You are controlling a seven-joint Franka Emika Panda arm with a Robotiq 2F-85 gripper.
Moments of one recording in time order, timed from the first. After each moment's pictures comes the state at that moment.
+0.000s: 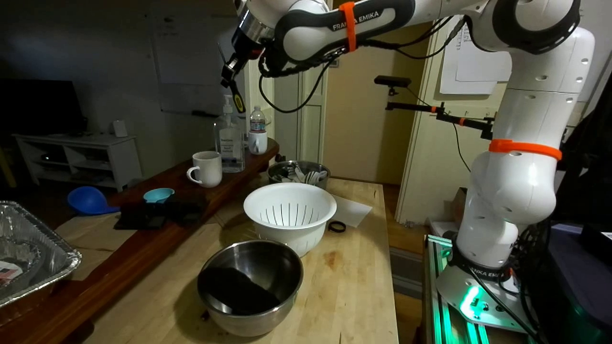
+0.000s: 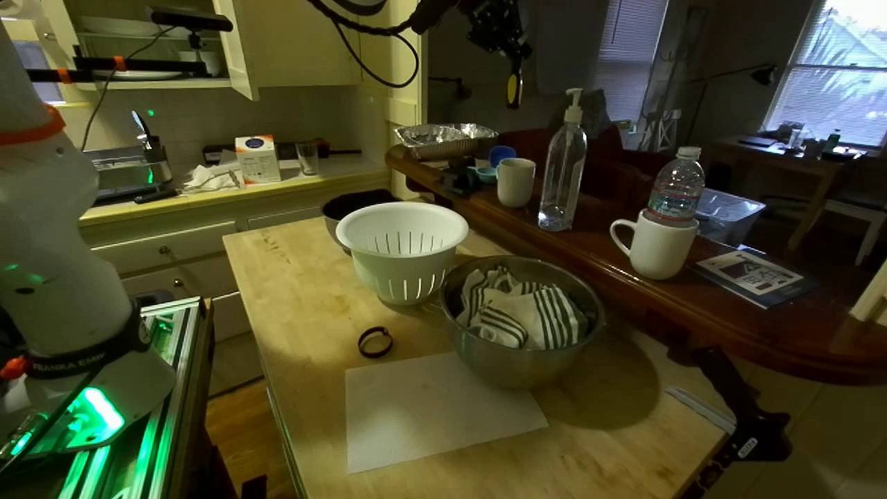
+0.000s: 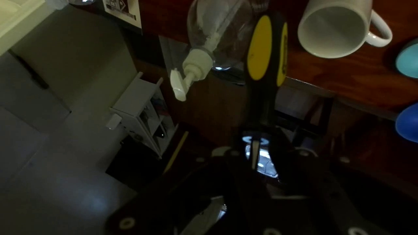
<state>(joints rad) 0.01 -0.03 0.09 -1.81 -0.49 2.52 0.06</state>
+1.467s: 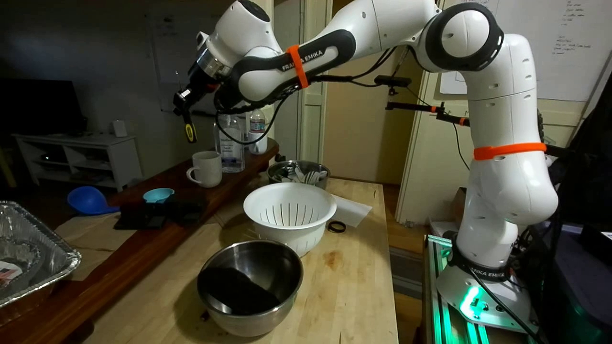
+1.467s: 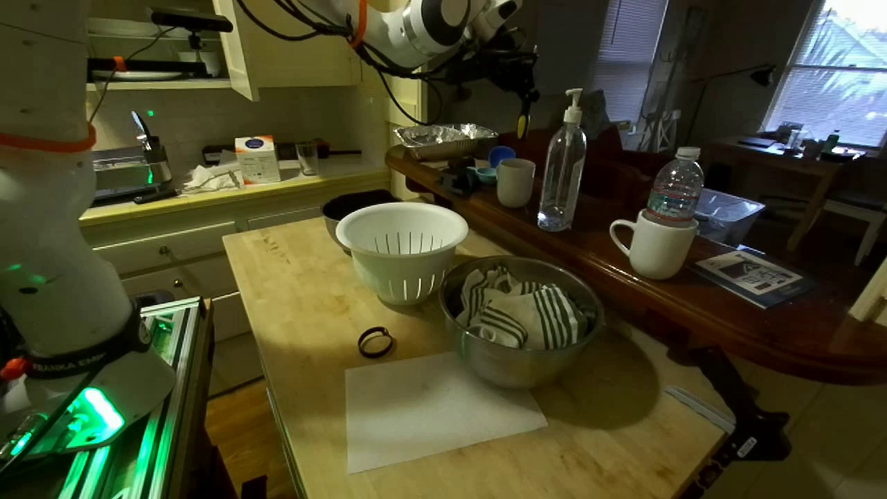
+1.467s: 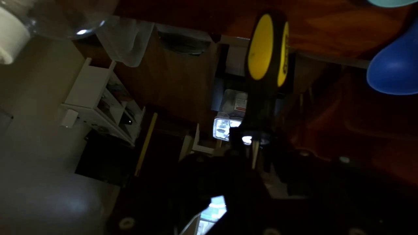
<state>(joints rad) 0.05 0.31 0.11 -1.60 -0.41 2.74 0.17</state>
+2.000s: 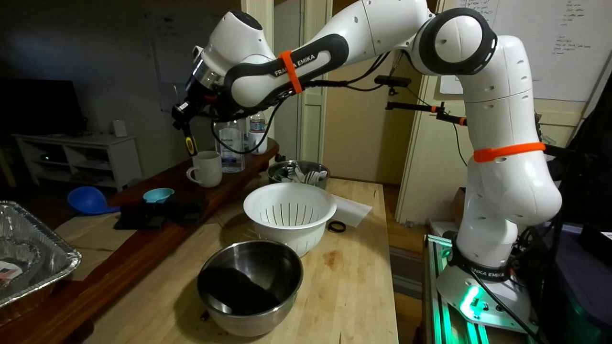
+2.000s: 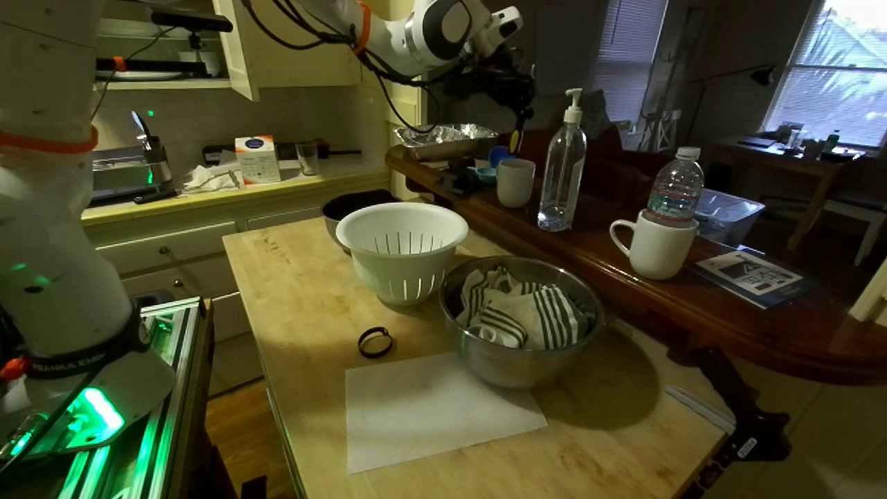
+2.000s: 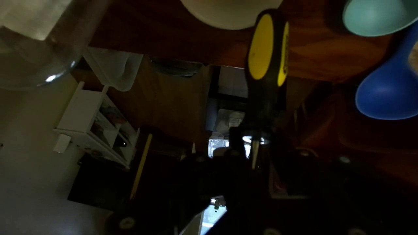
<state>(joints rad) 0.11 0.35 0.05 -1.60 -0.33 2.70 0.15</state>
